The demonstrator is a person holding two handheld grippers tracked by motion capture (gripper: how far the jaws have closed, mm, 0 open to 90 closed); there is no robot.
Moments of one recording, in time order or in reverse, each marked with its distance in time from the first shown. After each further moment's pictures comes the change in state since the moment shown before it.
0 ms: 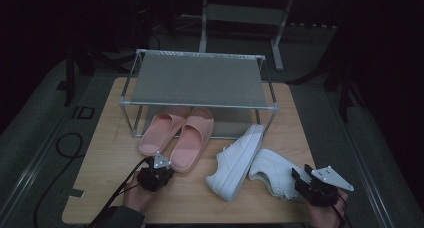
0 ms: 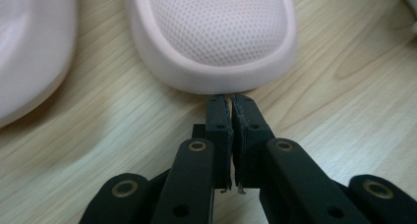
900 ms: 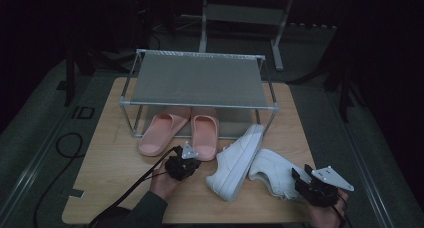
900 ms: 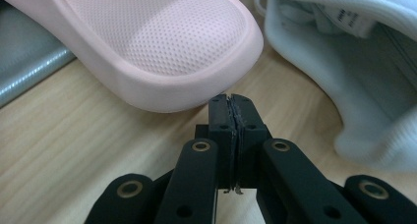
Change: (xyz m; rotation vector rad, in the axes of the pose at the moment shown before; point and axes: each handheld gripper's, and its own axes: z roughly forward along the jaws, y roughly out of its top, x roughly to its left) left arm -0.030 0.061 0.035 -0.063 -0.084 0.098; right arm 0.000 0.000 0.000 -0.001 0.002 -0.001
